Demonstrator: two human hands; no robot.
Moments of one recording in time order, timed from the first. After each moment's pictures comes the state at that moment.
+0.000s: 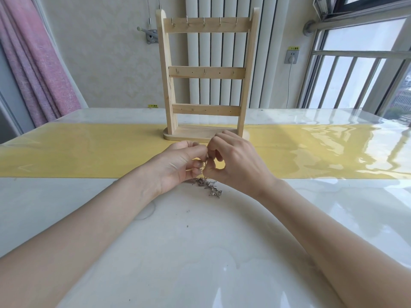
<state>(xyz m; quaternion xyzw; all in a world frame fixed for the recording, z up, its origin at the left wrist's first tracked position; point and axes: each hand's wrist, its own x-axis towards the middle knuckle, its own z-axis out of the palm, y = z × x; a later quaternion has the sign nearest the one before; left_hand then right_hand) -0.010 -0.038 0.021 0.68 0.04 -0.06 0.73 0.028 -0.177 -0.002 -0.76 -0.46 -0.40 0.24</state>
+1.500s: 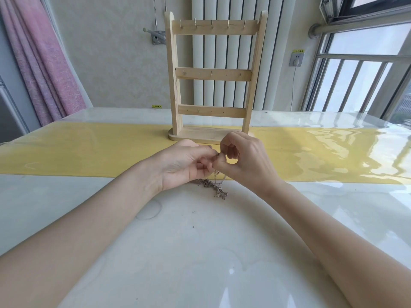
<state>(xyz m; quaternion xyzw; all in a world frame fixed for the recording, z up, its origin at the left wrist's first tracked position) -0.012 -0.035 0.028 0.63 -0.03 -0.12 0.77 0.030 -0.181 -0.004 -0.77 -0.40 -0.34 0.37</state>
